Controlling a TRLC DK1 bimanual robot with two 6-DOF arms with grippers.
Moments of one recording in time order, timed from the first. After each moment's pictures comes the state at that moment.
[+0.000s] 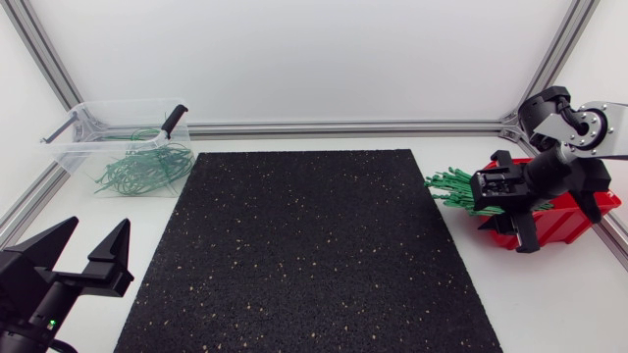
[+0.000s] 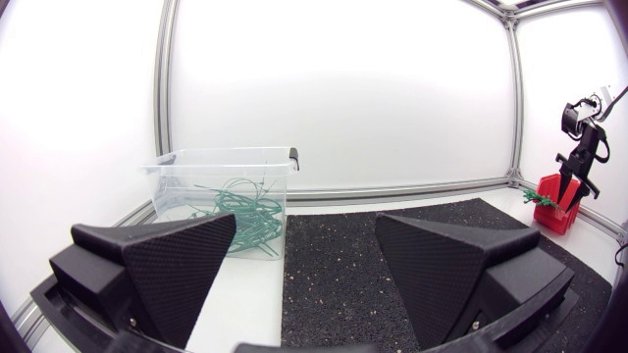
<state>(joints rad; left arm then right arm) -0.05 0.06 0.02 -0.01 0.01 0.00 -0.09 1.52 0.99 -0.73 -0.05 -1.55</state>
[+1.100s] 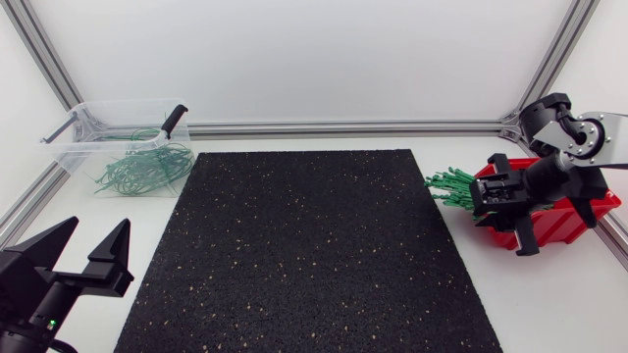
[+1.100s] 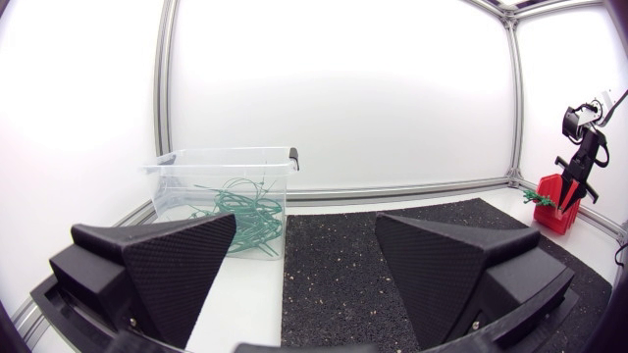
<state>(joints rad) -0.05 0.06 0.02 -0.01 0.01 0.00 -0.10 1.52 0.95 -0.67 -0.06 -1.63</state>
